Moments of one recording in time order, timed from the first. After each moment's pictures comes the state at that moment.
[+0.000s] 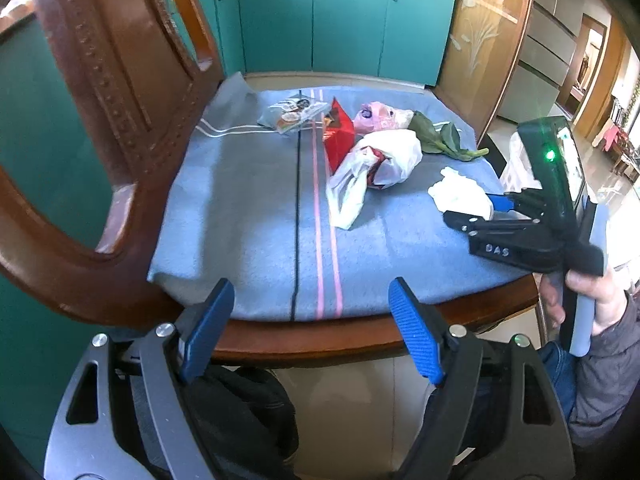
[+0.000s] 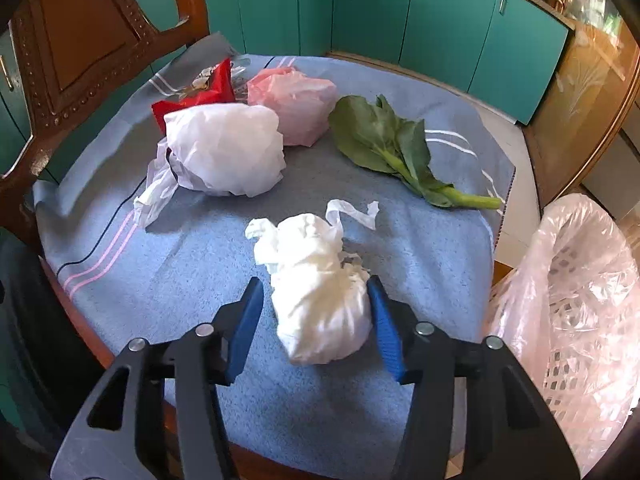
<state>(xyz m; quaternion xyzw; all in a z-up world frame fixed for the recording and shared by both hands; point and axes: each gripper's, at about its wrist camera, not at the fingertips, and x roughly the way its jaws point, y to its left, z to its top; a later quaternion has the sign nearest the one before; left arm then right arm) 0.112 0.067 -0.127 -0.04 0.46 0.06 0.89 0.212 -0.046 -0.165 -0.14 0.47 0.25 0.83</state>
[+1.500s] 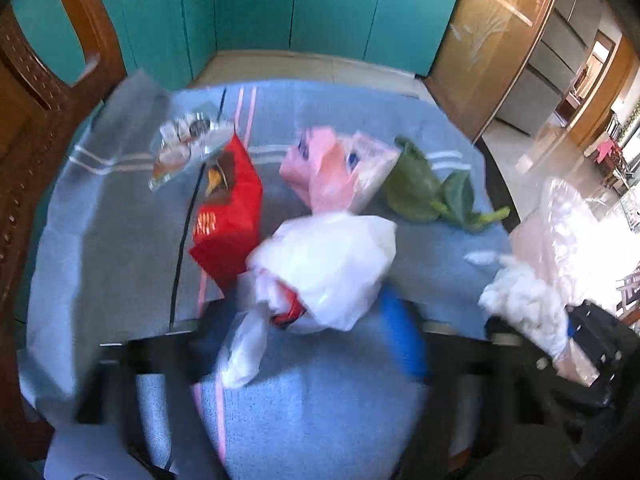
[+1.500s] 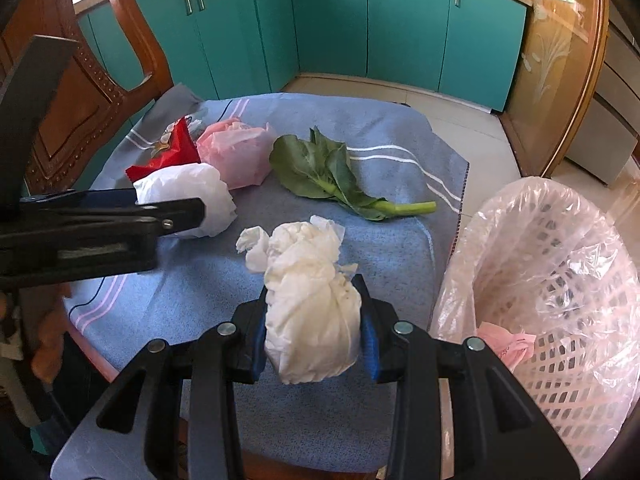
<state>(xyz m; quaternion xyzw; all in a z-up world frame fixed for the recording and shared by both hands) 0.273 0.032 -0.176 -0.08 0.50 0.03 0.86 0.224 -0.093 -0.140 -0.07 0.46 0.22 0.86</state>
